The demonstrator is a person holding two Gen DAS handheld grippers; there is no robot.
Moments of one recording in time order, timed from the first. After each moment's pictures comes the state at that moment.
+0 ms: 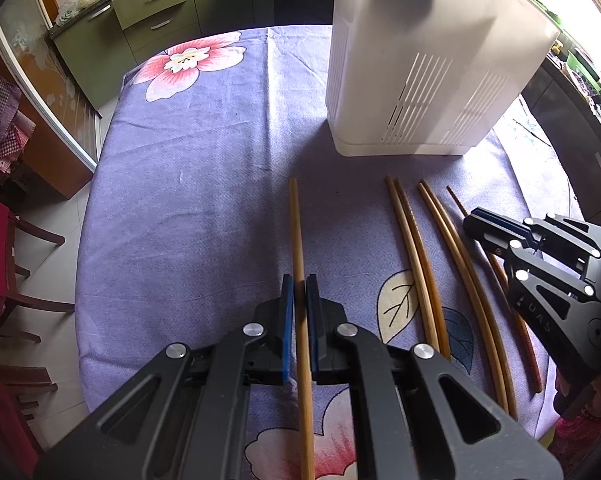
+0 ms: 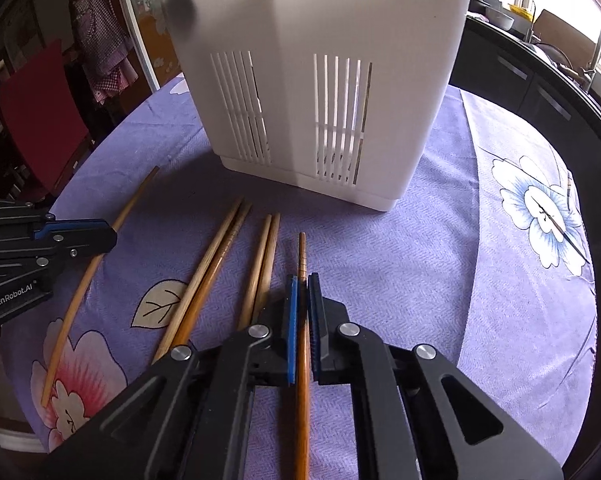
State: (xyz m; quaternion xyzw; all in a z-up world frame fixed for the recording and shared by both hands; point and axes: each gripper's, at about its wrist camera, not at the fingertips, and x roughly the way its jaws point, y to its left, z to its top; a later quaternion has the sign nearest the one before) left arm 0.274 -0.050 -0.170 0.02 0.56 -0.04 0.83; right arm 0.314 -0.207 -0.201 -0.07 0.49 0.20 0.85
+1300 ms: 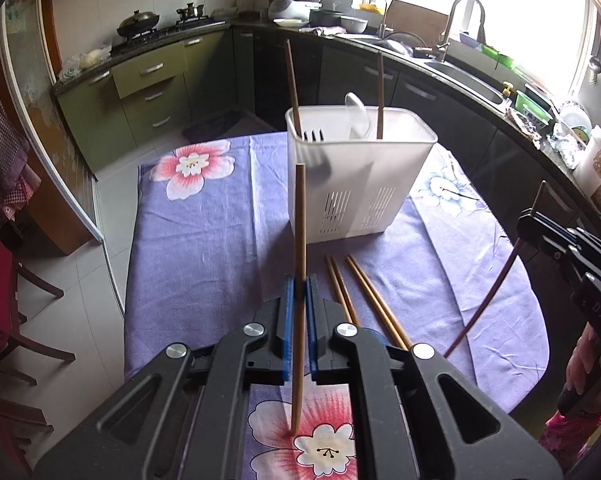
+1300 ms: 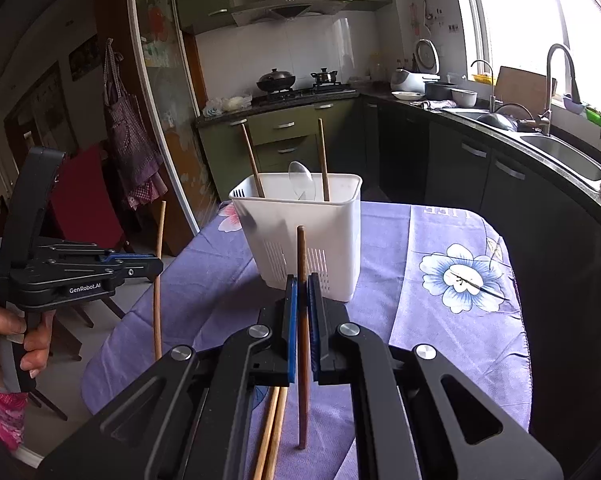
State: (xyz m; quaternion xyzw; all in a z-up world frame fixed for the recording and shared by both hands) left arm 0.218 -0.061 -0.045 0.02 0.44 -0.08 0.89; right arm 0.210 -0.287 -0.037 0.01 0.31 0.22 0.92
